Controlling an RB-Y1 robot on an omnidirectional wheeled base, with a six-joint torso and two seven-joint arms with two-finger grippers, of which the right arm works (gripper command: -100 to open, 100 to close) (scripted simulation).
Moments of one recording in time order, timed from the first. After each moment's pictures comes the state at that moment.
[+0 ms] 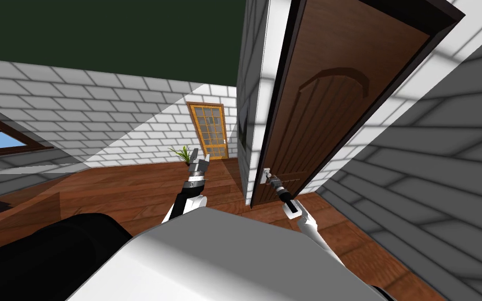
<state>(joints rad) -0.12 -0.32 0.04 -1.05 0.48 -0.55 0.80</state>
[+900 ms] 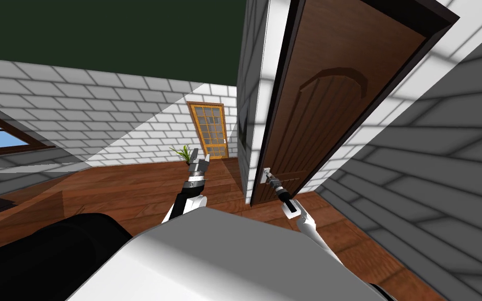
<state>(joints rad) -0.13 -0.32 0.06 -1.05 0.45 -0.55 0.73</state>
